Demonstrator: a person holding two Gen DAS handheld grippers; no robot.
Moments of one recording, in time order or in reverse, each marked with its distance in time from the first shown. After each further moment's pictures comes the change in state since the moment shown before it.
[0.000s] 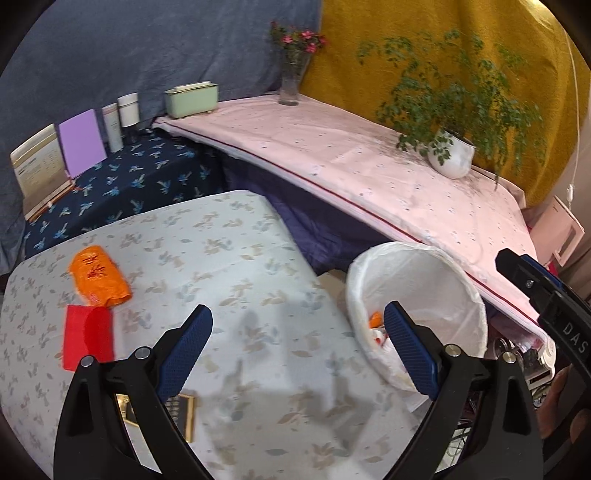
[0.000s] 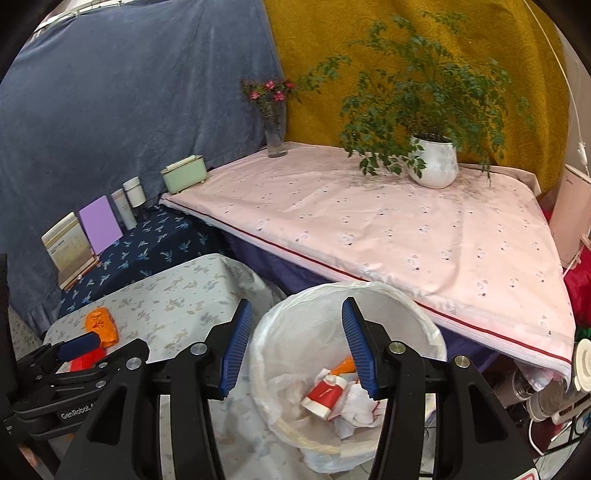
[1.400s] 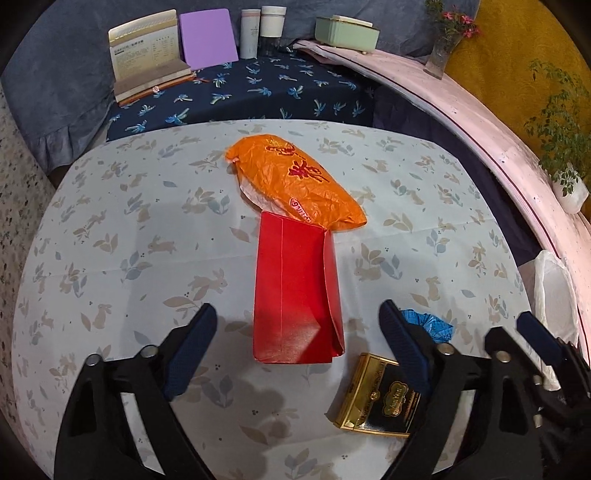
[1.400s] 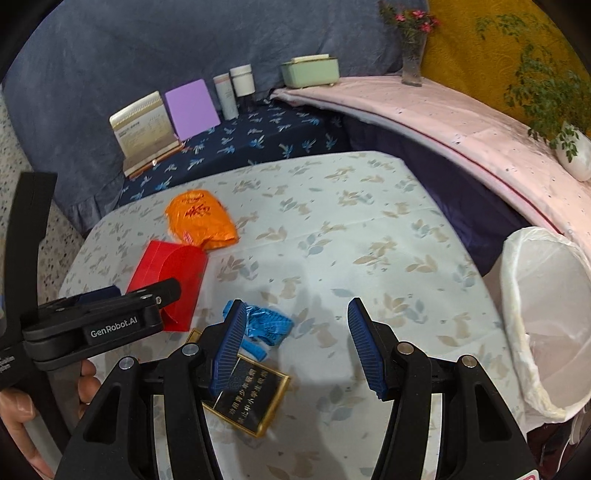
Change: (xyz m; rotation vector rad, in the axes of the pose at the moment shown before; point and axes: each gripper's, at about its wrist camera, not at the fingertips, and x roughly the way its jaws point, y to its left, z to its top) left arm 0.036 0.223 -0.059 -0.286 0.193 0.223; right arm 0.096 0.226 -0.103 -0.249 0.284 0.239
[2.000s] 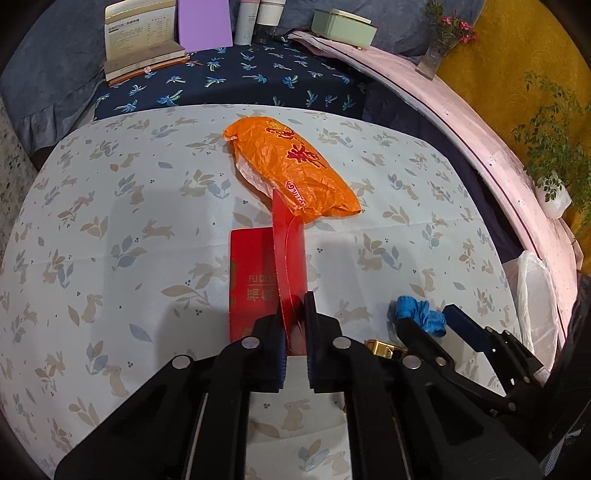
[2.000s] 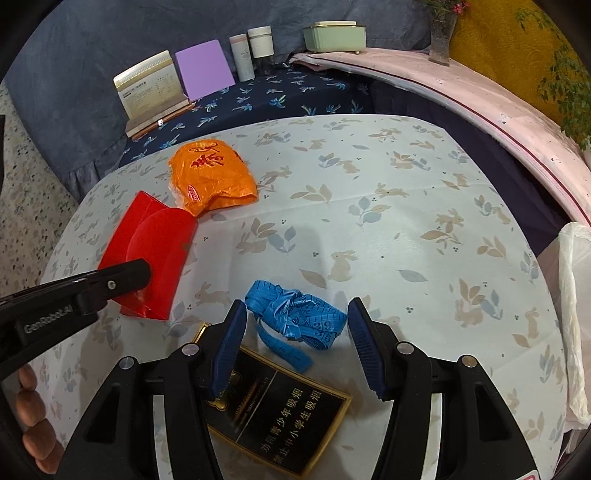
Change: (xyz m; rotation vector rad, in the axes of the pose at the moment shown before) left arm 0.000 0.023 -0.003 -0.038 0.032 -0.103; right arm 0.058 0.033 -0.010 -0.048 0.104 0.014
